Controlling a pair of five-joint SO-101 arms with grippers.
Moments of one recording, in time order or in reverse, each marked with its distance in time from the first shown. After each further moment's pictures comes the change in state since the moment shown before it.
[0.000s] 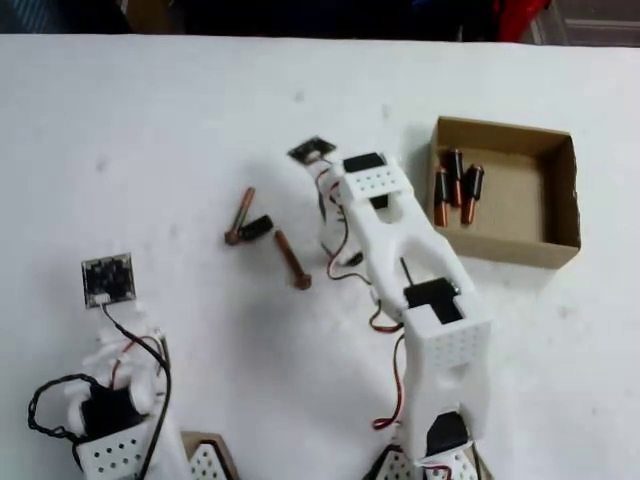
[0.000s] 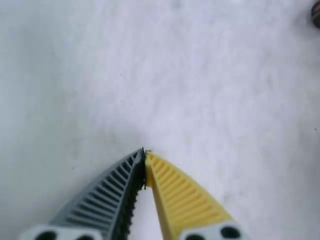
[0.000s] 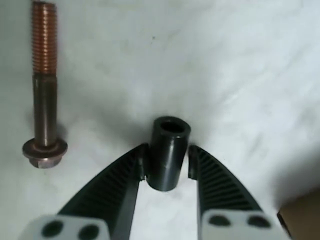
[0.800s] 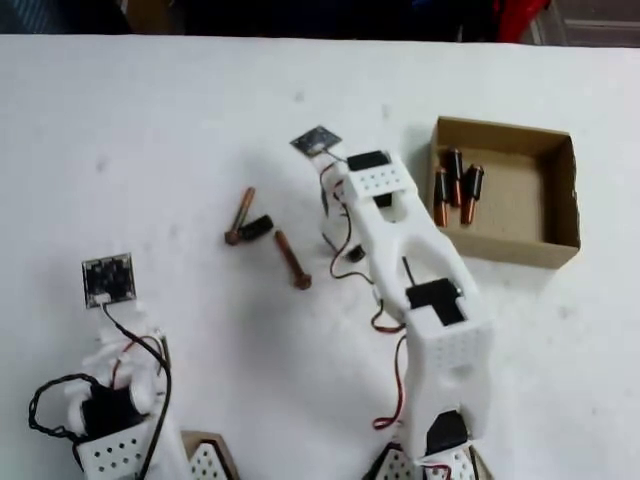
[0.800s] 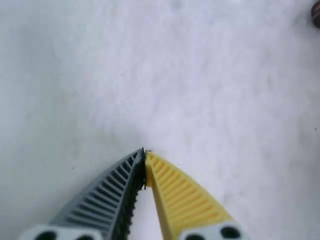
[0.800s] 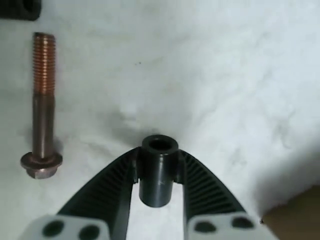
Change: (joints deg) left arm 0.0 0.0 0.0 0.0 0.0; right arm 0.4 -3.1 0.1 -1.6 0.0
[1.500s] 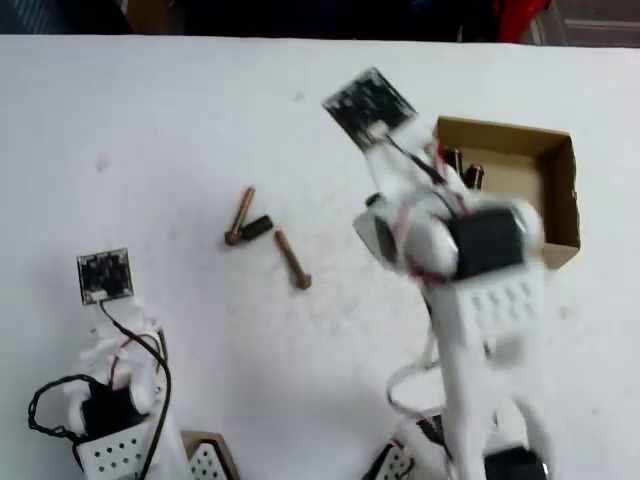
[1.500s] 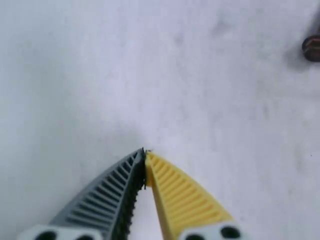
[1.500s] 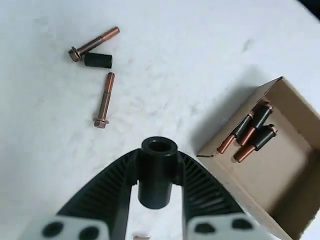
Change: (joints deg) left arm 0.0 0.0 0.0 -5.5 0.0; right arm 0.0 -57.0 0.0 24.1 -0.1
